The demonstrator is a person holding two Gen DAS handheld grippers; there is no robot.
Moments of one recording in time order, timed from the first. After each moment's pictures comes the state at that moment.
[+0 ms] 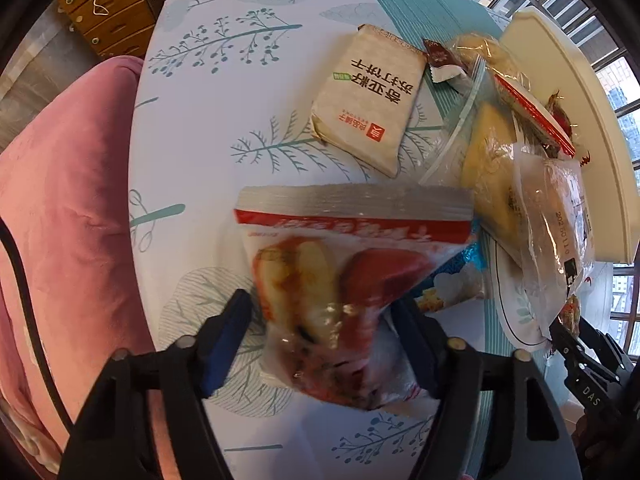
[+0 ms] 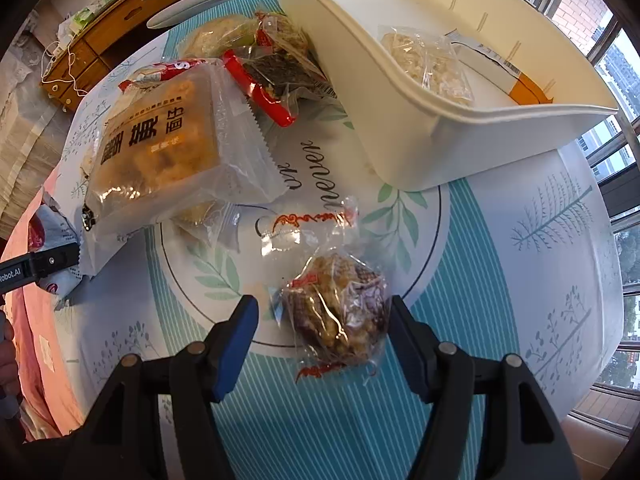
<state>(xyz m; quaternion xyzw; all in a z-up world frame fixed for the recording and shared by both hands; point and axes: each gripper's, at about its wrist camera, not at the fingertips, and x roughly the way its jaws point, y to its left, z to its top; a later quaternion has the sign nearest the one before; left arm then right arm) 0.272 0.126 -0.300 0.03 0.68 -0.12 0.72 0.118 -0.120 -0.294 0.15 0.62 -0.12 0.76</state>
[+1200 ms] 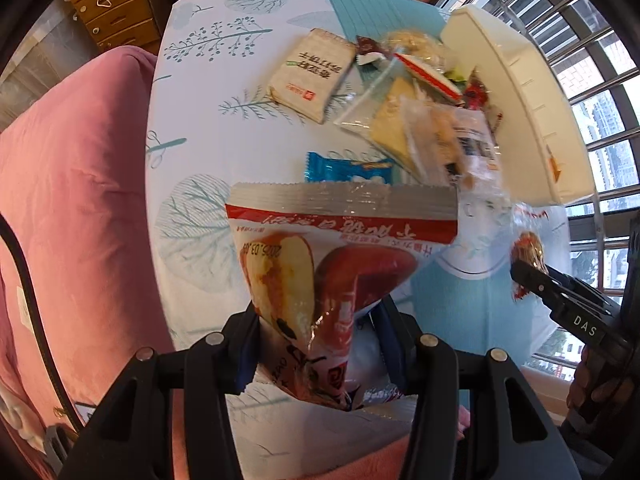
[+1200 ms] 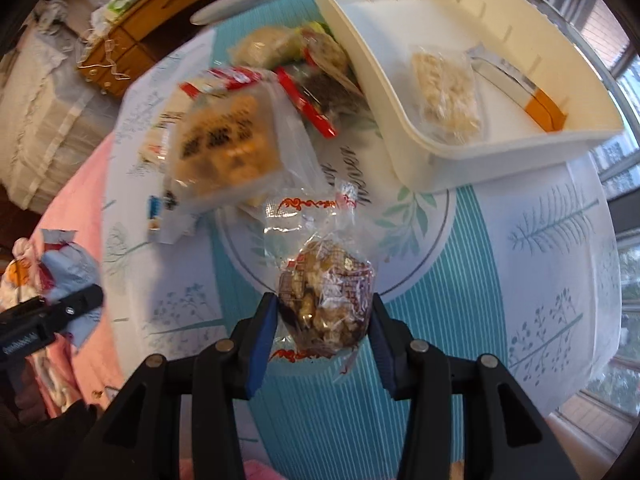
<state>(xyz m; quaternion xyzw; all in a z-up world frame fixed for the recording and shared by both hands) 0.182 0.121 -0.224 -0.01 0.68 -0.14 0.72 0.109 -0.126 -0.243 0.17 0.64 -0.03 0.75</state>
